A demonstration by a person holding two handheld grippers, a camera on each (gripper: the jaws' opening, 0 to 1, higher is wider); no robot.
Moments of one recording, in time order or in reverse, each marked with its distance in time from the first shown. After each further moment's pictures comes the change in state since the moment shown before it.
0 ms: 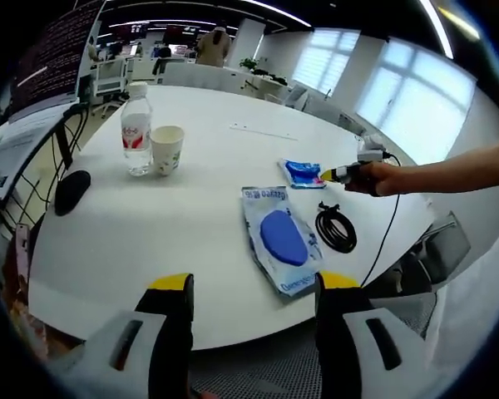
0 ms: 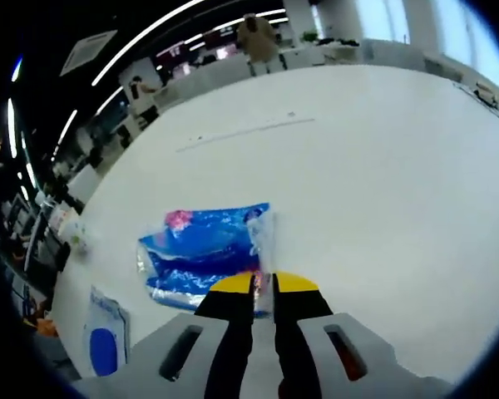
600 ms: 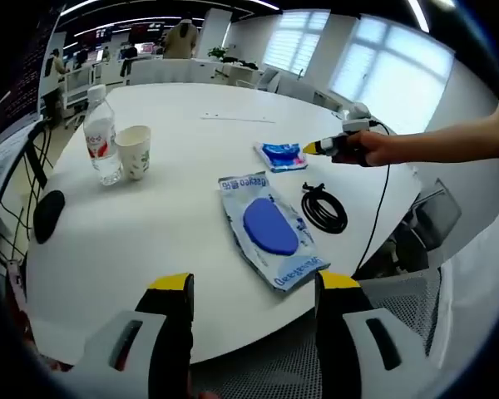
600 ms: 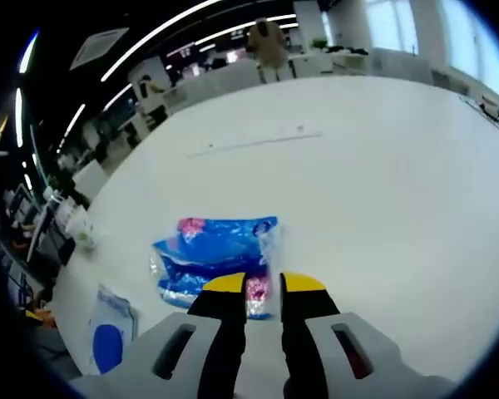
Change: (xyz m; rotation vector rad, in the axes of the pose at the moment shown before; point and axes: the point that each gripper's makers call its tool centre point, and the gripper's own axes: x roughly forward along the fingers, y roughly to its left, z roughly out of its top) left arm 0.024 -0.009 0.000 0.155 0.088 -0.093; right arm -0.015 0.008 0.017 -0.062 -0.030 0.024
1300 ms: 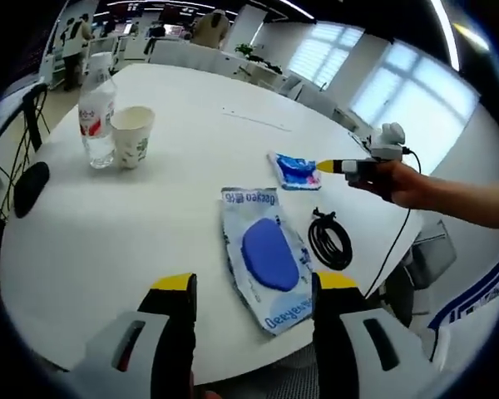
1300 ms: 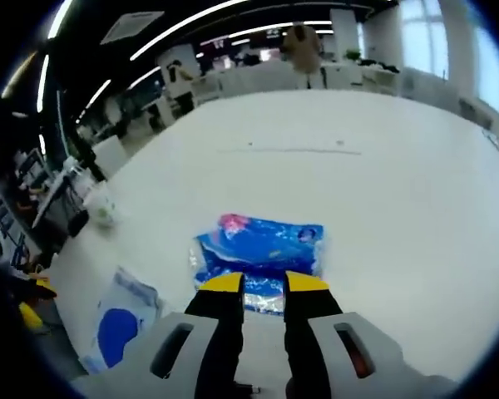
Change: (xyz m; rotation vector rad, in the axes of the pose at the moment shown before) left arm 0.043 0.000 0.013 -0.236 -0.008 0.001; right arm -0.005 0.048 -0.003 -0.173 0.013 0.072
